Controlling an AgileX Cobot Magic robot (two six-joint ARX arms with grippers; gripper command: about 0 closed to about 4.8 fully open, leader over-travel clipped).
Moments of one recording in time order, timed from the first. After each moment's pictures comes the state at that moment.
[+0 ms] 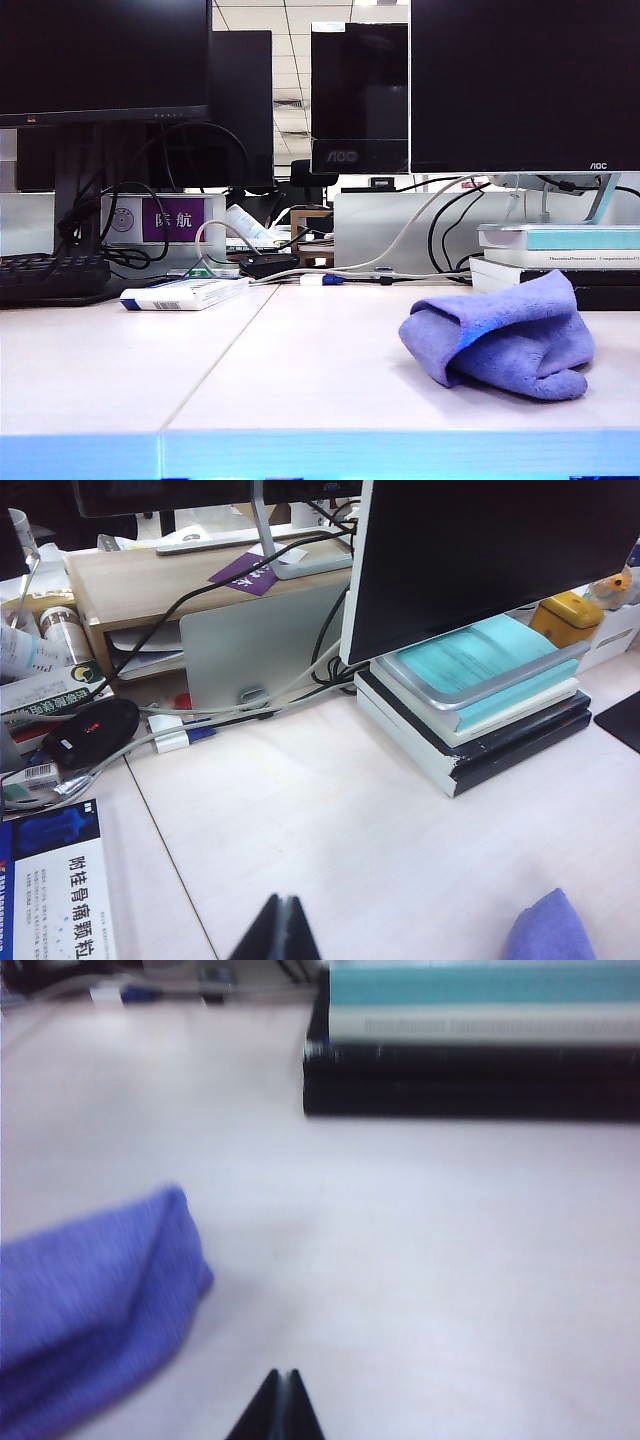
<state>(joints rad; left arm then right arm) -0.50 1.19 1.26 -0.31 0.13 -0.01 0.09 0.11 0.06 -0.22 0.00 0.05</state>
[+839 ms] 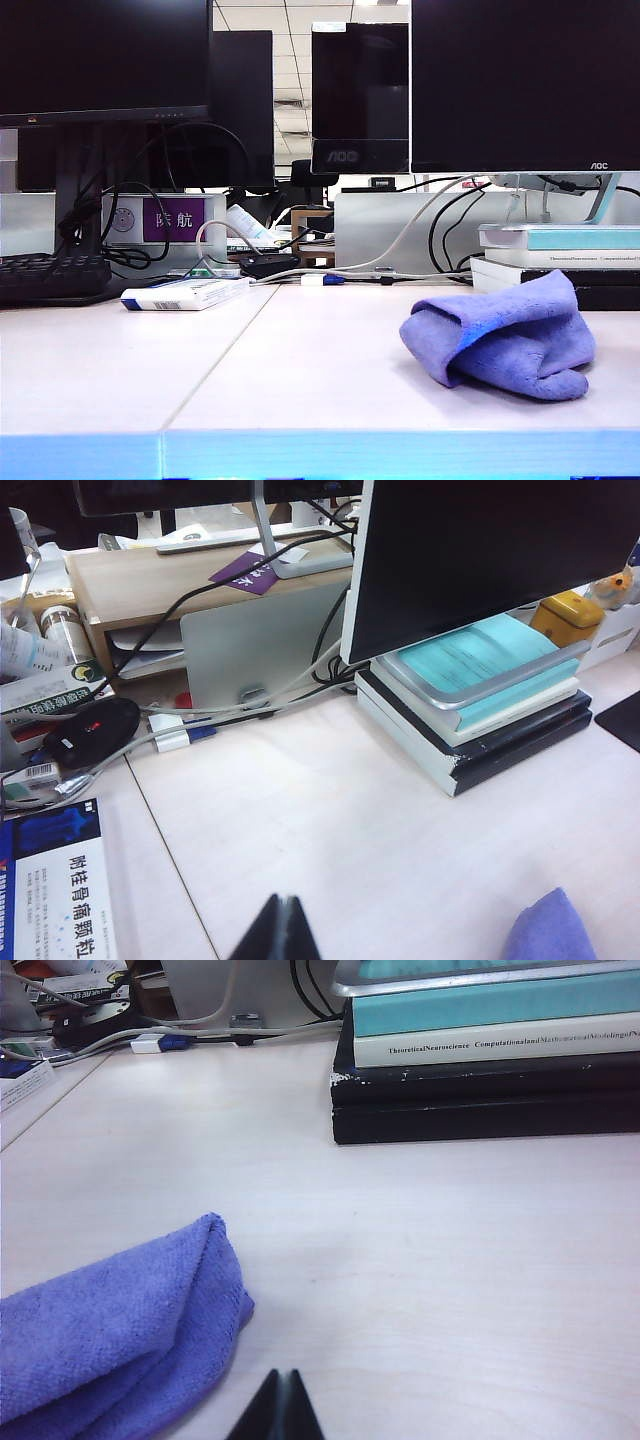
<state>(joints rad) -0.50 1.19 1.26 -0.31 0.13 -0.01 0.09 0.00 0.02 -0.20 -0.04 0.13</state>
